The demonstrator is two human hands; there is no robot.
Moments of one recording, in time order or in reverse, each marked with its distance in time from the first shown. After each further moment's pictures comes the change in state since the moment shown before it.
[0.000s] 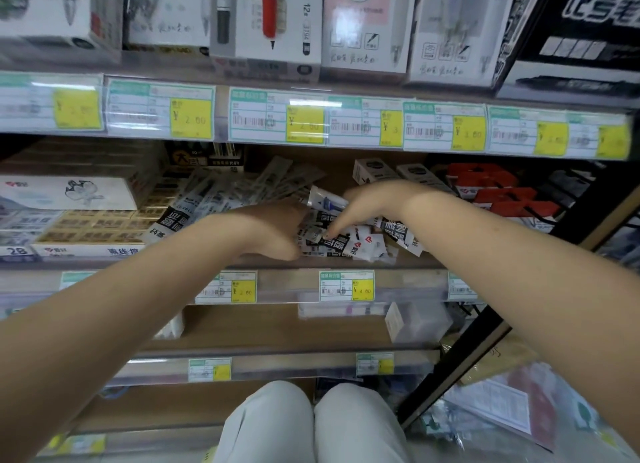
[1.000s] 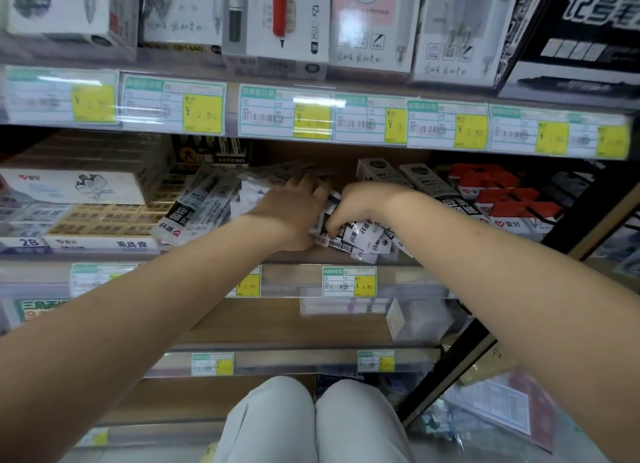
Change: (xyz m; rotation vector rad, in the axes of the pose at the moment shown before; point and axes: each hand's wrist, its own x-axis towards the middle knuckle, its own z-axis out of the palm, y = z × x) left_hand 0.014 0.012 0.010 0.261 0.401 0.077; right_hand -0.005 -0.019 0.007 -0.052 0.126 0.026
